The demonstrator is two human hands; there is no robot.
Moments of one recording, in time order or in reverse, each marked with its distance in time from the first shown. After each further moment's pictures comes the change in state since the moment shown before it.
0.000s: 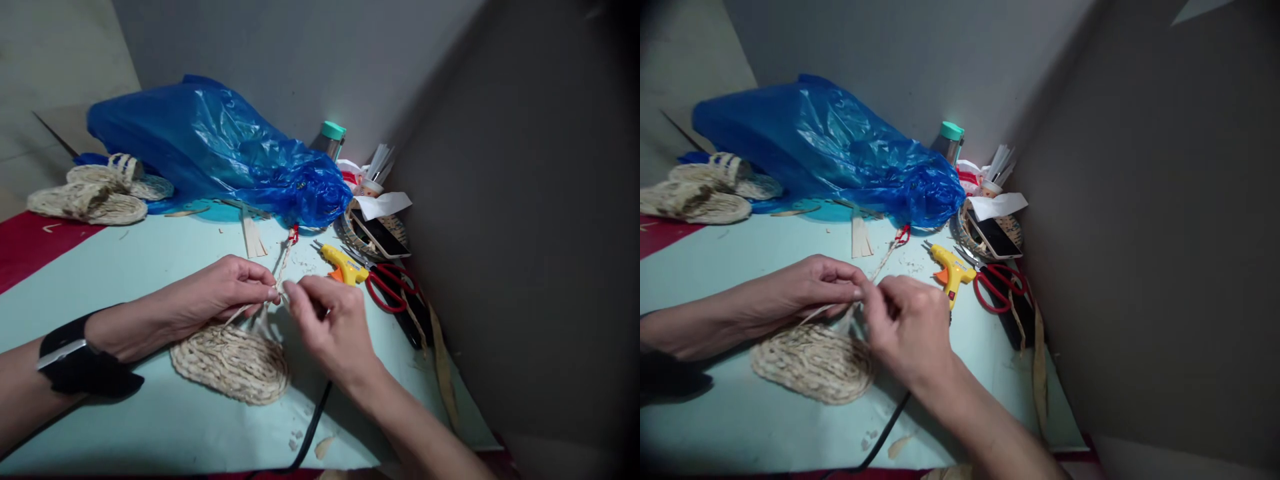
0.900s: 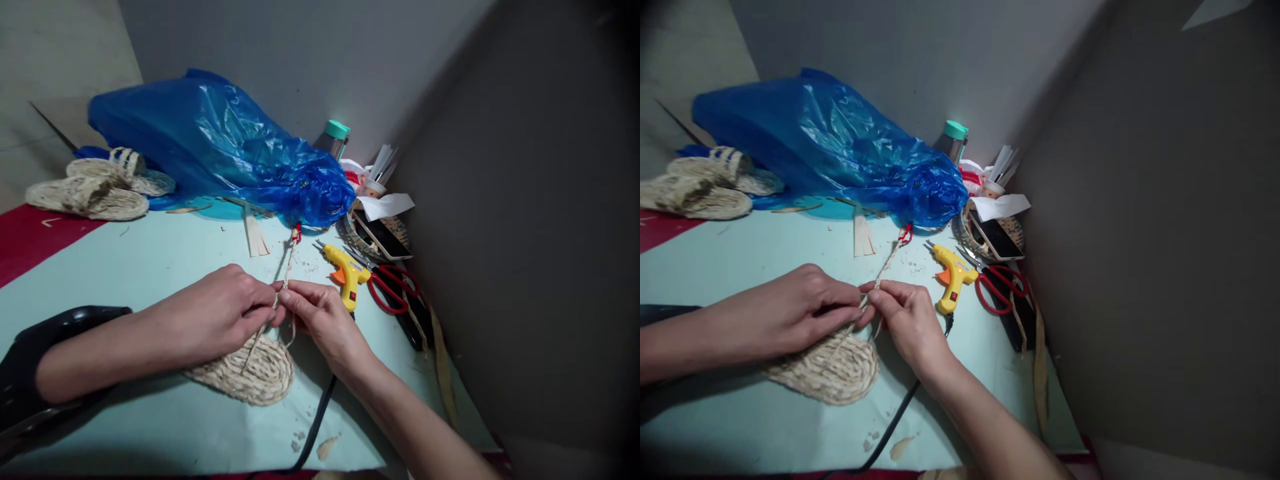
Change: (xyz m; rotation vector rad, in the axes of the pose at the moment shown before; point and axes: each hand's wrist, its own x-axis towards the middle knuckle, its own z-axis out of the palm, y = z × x) left_hand -0.017 0.018 0.008 1.030 -0.009 0.365; right_hand 0.008 0.014 0.015 0.781 -0.301 0.420
